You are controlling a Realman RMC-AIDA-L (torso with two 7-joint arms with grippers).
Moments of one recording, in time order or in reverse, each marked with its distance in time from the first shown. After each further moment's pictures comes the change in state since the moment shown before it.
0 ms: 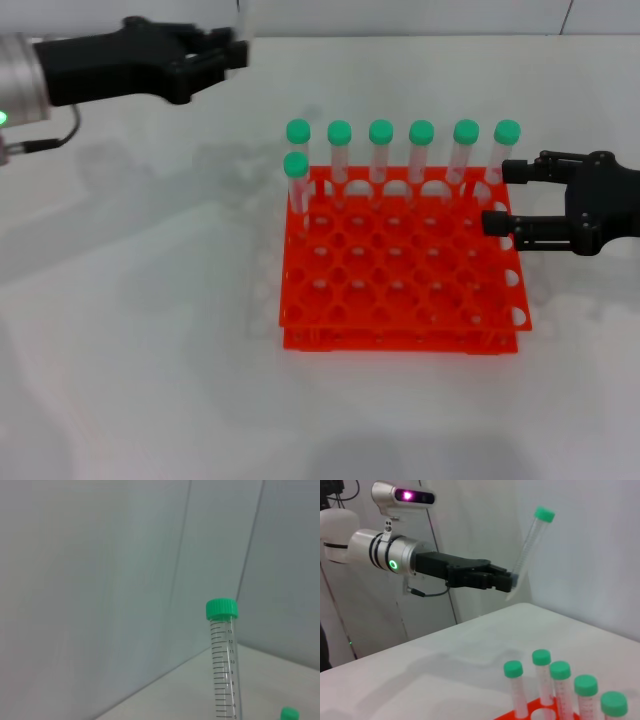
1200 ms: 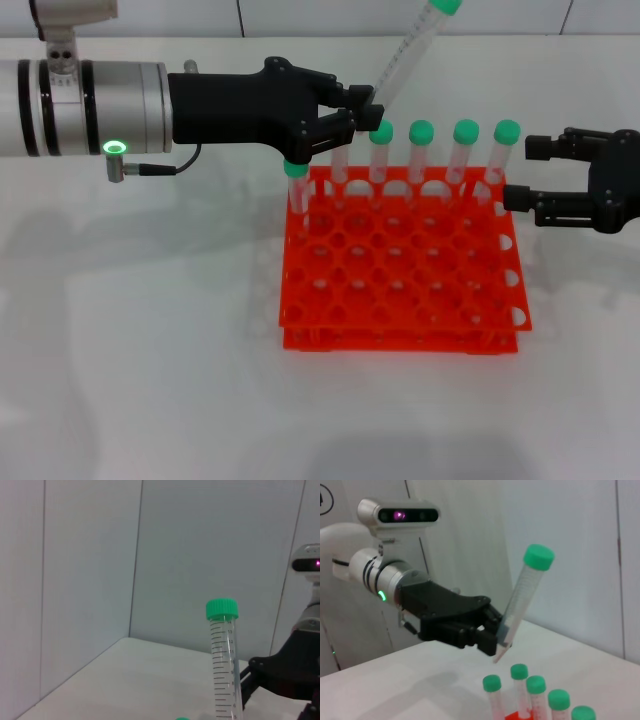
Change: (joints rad) left arm -0.096 -0.034 0.210 -0.146 -0.087 0.017 0.134; right arm 0.005 -0.007 0.064 -0.006 0.000 -0.016 -0.003
